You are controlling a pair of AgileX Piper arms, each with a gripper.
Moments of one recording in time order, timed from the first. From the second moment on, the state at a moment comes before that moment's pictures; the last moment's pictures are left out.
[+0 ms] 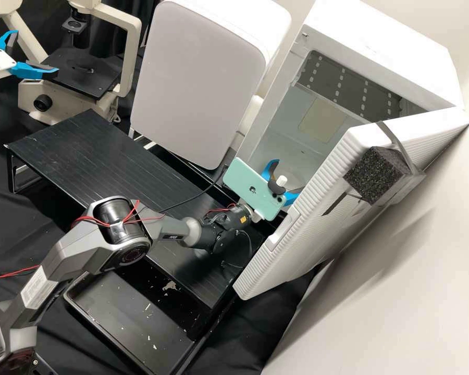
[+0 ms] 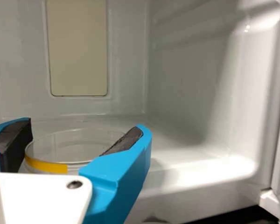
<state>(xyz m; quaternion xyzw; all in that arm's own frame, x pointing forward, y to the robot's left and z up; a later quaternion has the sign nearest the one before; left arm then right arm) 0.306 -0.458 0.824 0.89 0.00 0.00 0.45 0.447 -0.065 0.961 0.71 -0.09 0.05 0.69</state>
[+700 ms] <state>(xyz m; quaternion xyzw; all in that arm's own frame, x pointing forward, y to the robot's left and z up) 0.306 -0.458 0.824 0.89 0.00 0.00 0.45 0.446 -0.067 0.966 0.72 -0.10 0.05 0.69</state>
